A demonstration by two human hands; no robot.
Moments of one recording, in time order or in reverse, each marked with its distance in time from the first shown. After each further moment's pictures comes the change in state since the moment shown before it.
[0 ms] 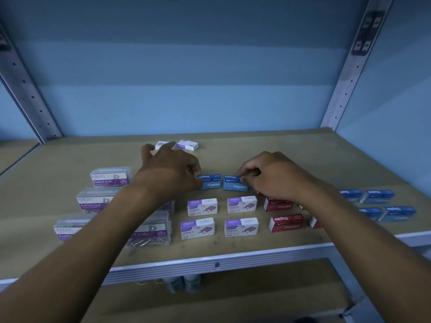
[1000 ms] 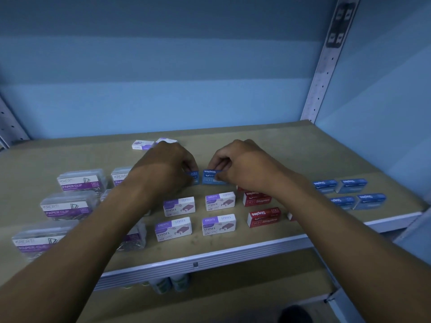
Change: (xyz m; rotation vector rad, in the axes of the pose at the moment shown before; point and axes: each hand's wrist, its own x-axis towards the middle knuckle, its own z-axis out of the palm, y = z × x) left_hand 0.019 0.030 0.003 -0.125 -0.100 0.100; right_hand 0.004 -0.009 -0.002 0.068 0.062 -0.133
